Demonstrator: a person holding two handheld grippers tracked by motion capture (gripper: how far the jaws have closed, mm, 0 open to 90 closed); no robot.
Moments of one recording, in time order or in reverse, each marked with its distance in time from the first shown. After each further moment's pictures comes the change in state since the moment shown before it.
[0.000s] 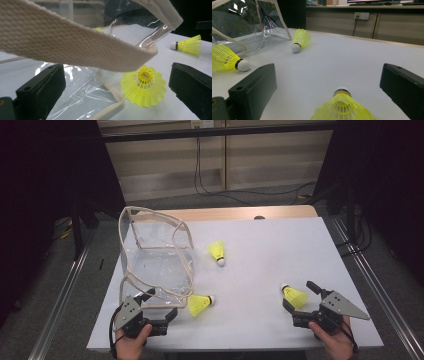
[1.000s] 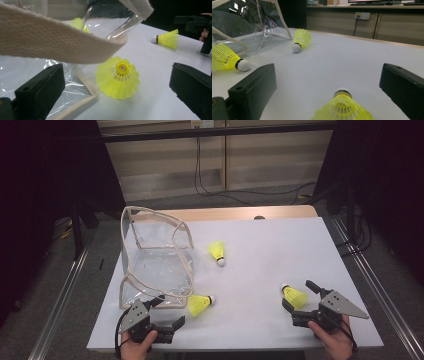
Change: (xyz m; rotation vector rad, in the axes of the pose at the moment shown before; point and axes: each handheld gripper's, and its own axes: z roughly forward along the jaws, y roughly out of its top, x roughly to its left) left arm -0.017 -0.002 0.005 0.060 -0.110 -0.032; right arm -0.001 0.001 0.002 0.003 0.005 -0.009
